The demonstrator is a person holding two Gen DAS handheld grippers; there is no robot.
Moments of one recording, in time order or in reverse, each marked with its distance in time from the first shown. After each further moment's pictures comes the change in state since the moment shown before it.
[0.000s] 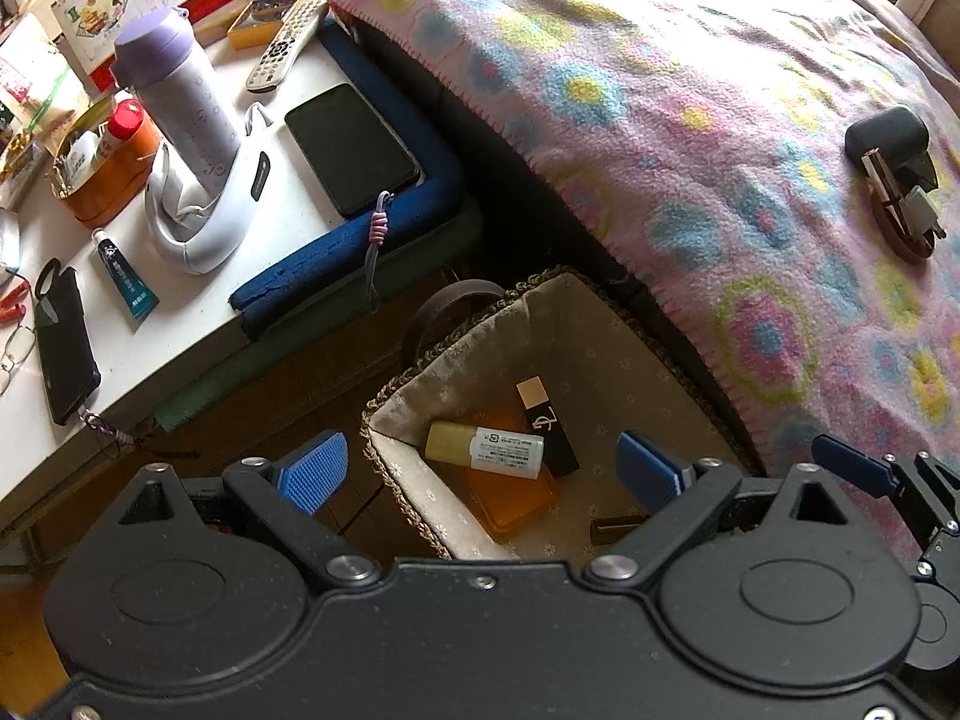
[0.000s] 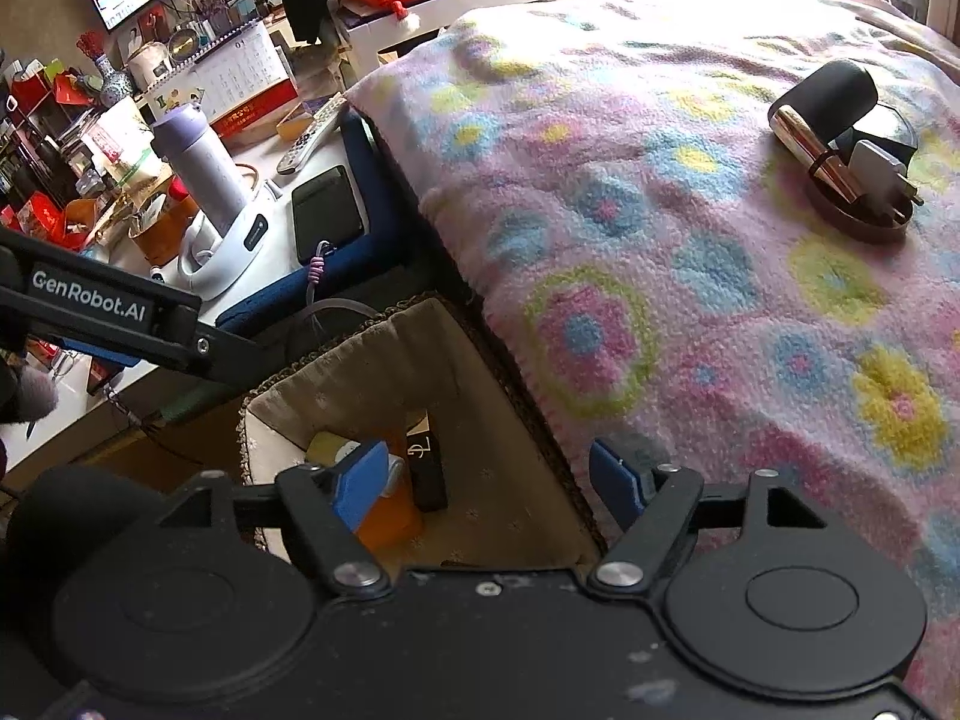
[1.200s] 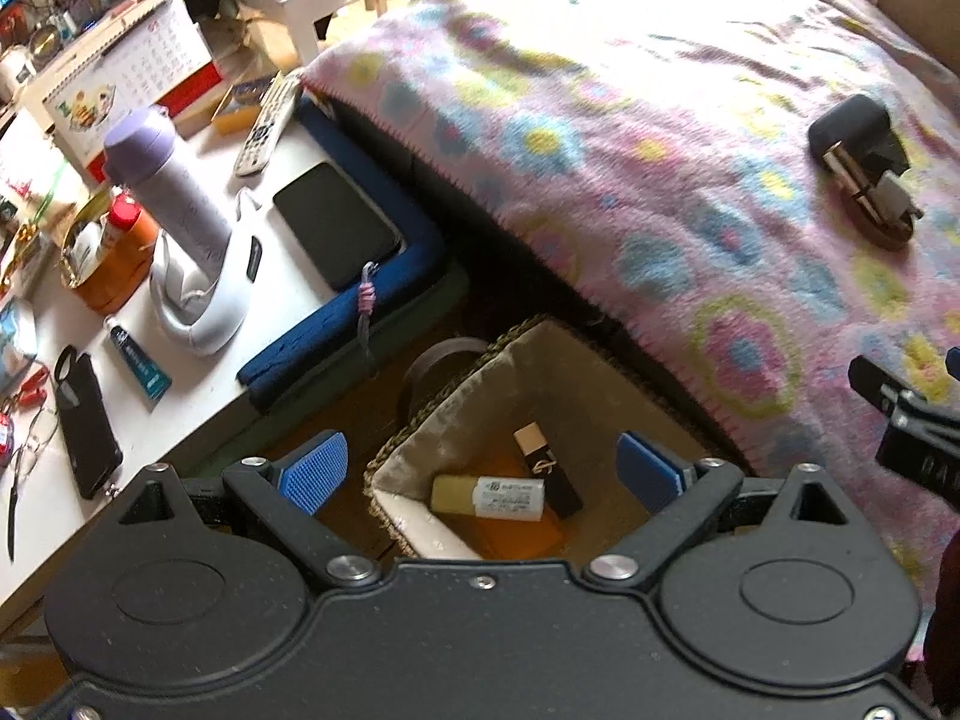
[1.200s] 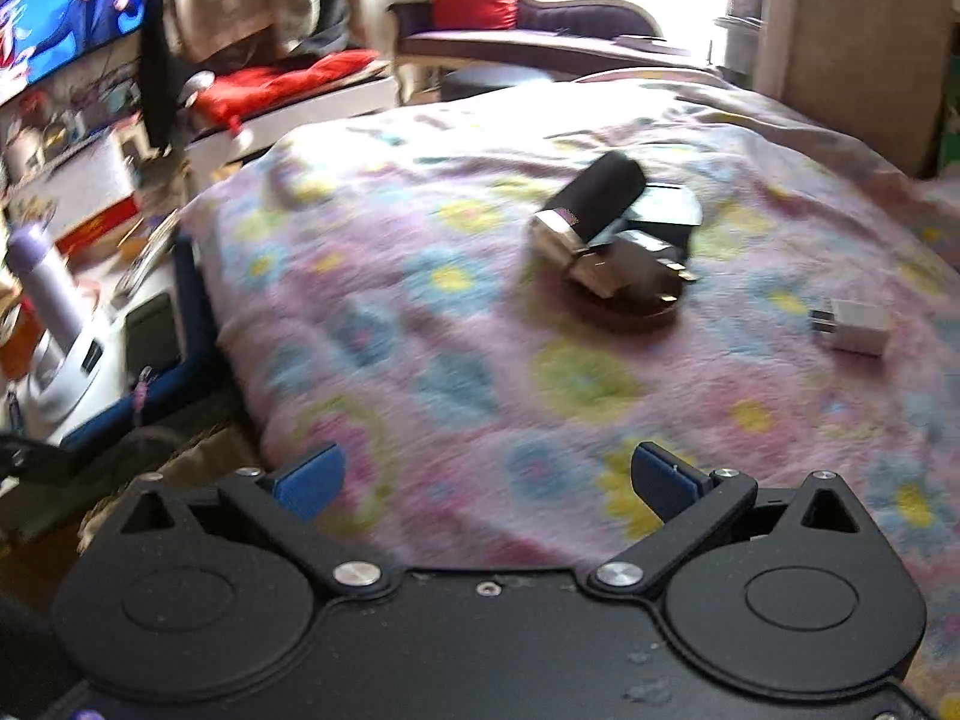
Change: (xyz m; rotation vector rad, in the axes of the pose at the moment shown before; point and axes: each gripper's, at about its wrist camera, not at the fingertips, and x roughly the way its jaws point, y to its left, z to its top) left arm -0.017 -0.023 0.000 0.115 -0.122 0.038; right arm -0.026 -0.065 0.008 0.100 -0.241 -0.308
